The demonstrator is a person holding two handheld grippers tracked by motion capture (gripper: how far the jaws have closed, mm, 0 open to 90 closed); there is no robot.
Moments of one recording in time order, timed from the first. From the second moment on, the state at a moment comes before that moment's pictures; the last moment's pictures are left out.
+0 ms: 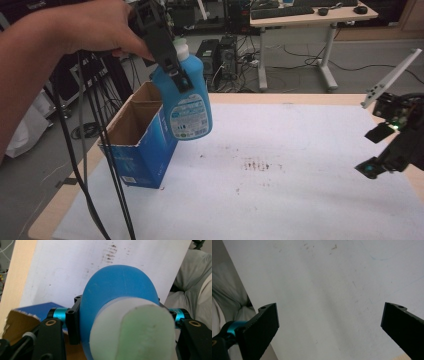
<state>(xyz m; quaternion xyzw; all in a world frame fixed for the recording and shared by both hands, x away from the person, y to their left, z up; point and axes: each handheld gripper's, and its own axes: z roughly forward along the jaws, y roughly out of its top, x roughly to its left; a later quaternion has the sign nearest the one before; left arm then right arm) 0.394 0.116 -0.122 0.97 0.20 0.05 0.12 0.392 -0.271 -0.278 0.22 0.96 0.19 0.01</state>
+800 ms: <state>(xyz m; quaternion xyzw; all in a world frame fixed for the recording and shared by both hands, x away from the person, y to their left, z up) 0.387 0.200 -0.095 0.95 0.28 0.08 0.12 0.389 -0.274 -0.277 0.20 0.96 0.18 0.03</state>
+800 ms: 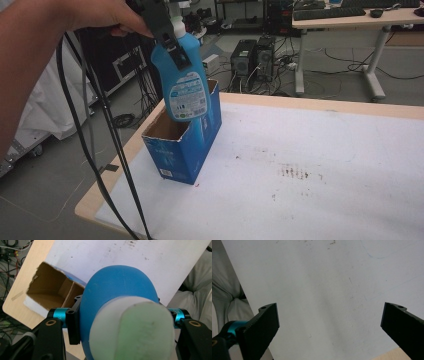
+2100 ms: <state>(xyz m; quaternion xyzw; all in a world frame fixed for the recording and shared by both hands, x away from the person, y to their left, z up) 0.413 0.255 -0.234 0.95 0.31 0.05 0.09 0.391 -0.272 -0.292 0.21 0.96 0.17 0.01</state>
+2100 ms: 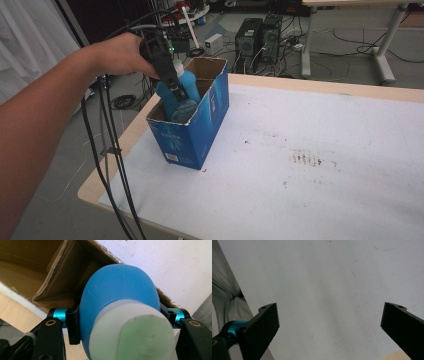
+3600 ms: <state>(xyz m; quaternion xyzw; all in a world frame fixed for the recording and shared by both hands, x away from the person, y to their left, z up) 0.424 0.265 -0.269 0.94 0.33 0.05 0.11 0.384 -0.272 -0.306 0.21 0.96 0.16 0.00</state>
